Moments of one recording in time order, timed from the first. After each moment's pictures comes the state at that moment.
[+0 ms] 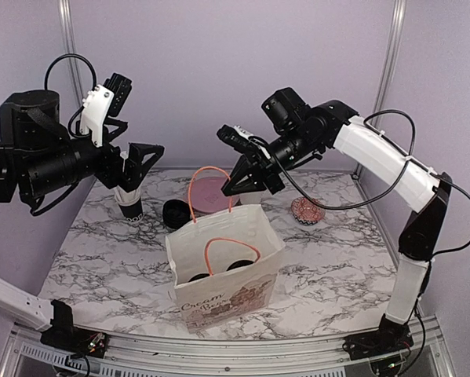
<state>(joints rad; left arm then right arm) -1.22 1.11 1.55 -0.71 -0.61 0.05 0.79 1.88 2.10 -1.15 -0.92 -0.72</state>
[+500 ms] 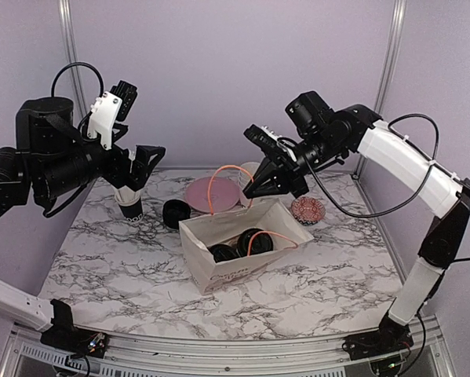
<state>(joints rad) -1.14 1.10 1.45 -0.62 -0.63 0.06 0.70 1.73 1.93 -1.12 -0.99 -0.75</state>
